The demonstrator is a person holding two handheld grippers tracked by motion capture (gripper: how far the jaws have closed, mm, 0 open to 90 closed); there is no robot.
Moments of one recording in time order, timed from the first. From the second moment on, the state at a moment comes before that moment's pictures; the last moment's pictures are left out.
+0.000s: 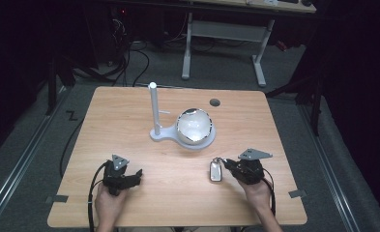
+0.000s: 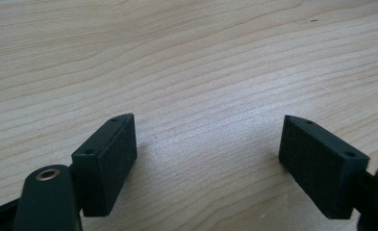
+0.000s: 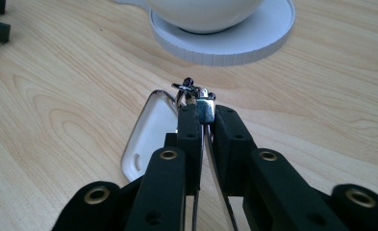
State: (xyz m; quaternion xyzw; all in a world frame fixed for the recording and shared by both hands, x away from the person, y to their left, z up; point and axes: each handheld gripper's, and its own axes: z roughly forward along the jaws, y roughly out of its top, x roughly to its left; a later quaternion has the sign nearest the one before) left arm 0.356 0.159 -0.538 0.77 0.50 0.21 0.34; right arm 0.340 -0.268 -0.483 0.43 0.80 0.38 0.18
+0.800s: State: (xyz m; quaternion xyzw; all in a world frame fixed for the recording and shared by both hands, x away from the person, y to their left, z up) left arm 0.356 0.159 -0.538 0.77 0.50 0.21 0.34; right arm 0.340 -0.287 -0.452 0.43 0.78 0.42 0.18
